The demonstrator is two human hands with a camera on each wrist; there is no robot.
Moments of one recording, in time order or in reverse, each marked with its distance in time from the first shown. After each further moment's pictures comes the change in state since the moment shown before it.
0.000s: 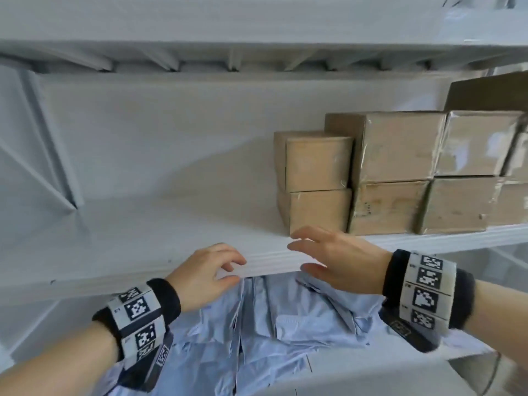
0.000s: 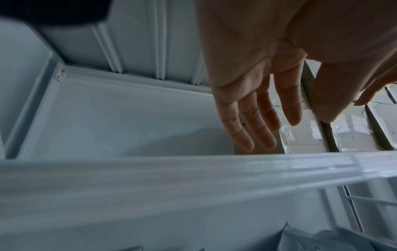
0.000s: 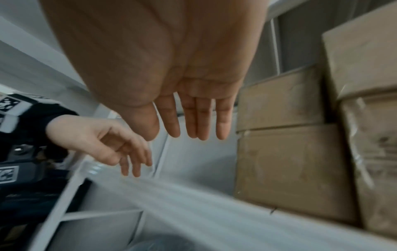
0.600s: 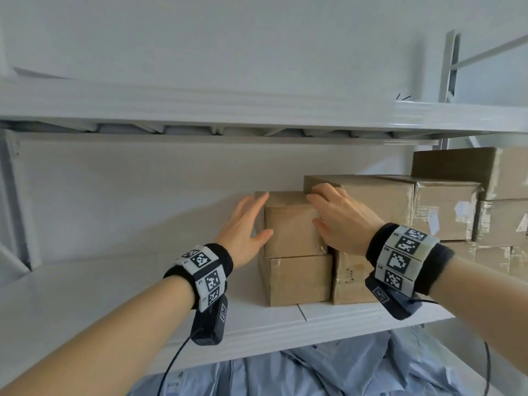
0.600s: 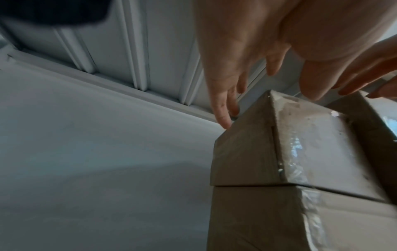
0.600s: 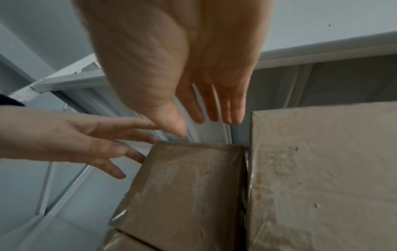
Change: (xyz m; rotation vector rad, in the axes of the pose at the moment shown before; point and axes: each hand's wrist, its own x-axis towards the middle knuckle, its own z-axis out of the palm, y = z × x) left_hand 0.174 0.056 -0.053 -0.119 0.341 0.133; right_hand 0.053 0.085 -0.108 -0.285 0.274 0.387
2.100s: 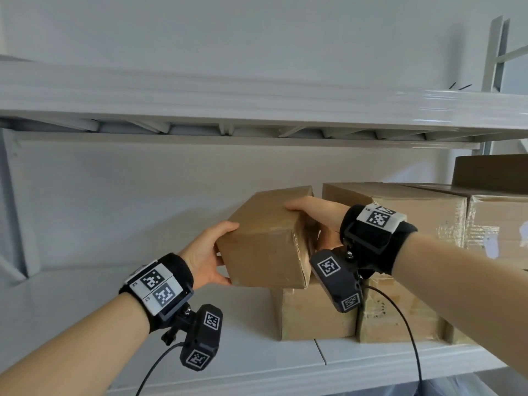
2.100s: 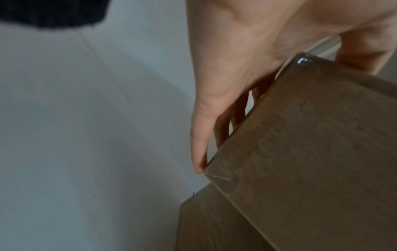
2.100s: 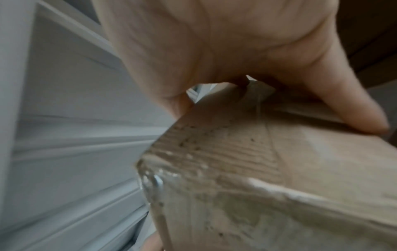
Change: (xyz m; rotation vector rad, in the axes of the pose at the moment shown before) left_hand 0.016 -0.056 -0.026 -1.078 -0.036 -0.763; right_hand 0.110 -0.015 0.041 1.389 -0.503 0.817
